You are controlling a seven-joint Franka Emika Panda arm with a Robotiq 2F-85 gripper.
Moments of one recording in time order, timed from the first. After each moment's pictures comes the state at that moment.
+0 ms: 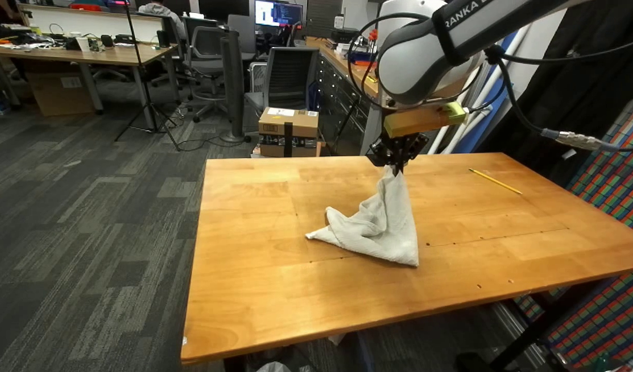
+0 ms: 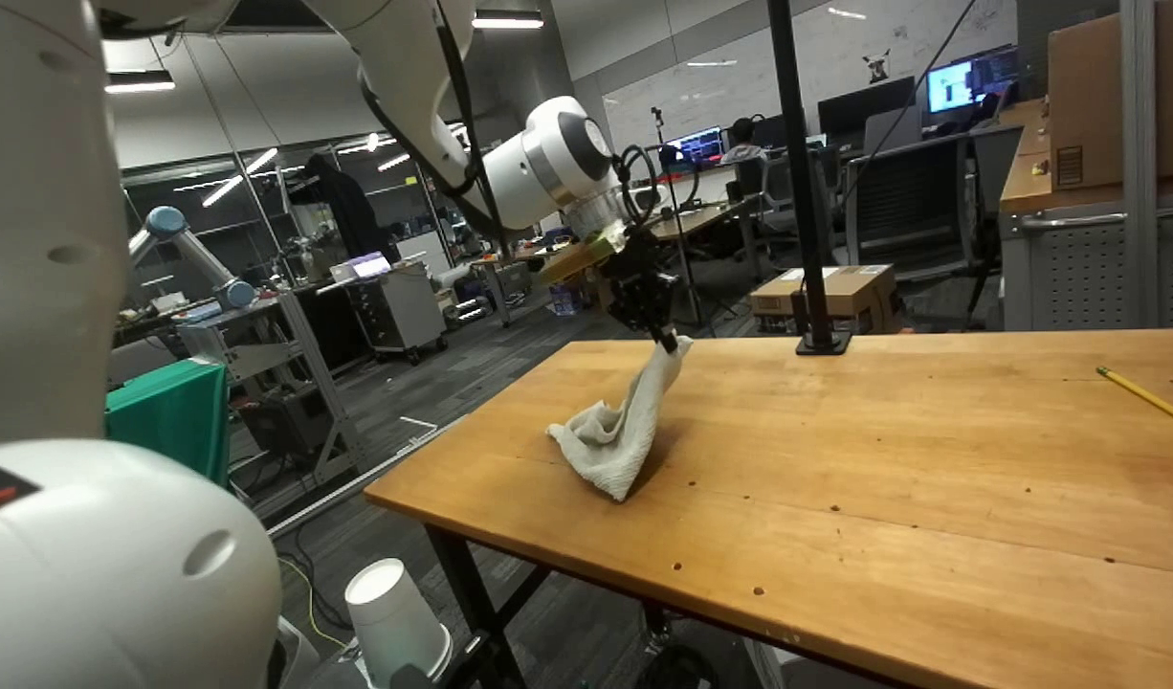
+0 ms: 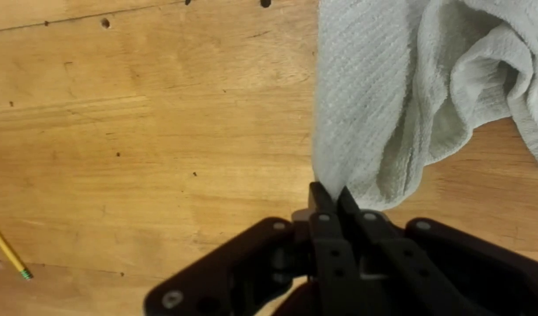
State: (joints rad) arm 0.23 0.30 0.02 -1.93 -0.36 2.17 0.50
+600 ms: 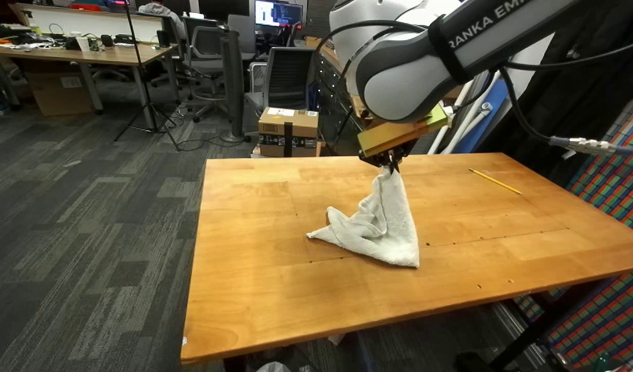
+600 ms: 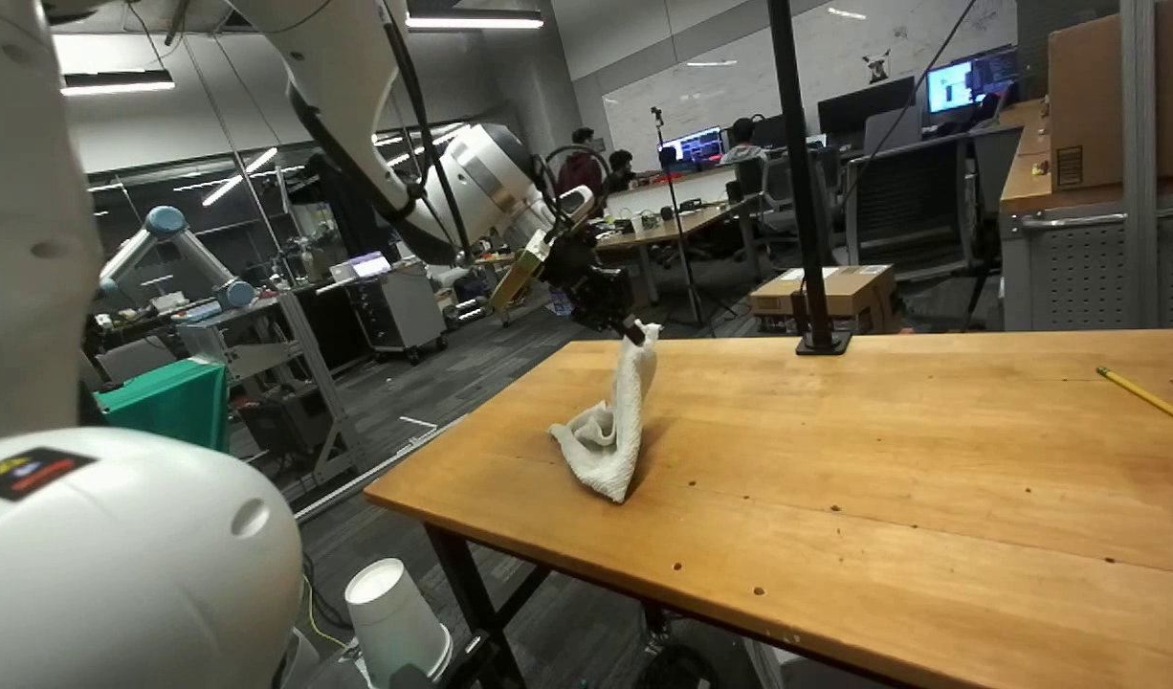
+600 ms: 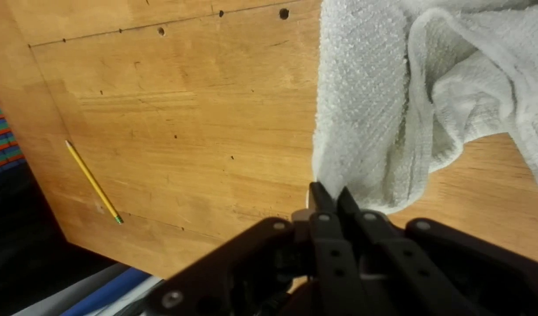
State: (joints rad) arm 0.35 0.24 0.07 -2.00 -0.66 2.06 0.84
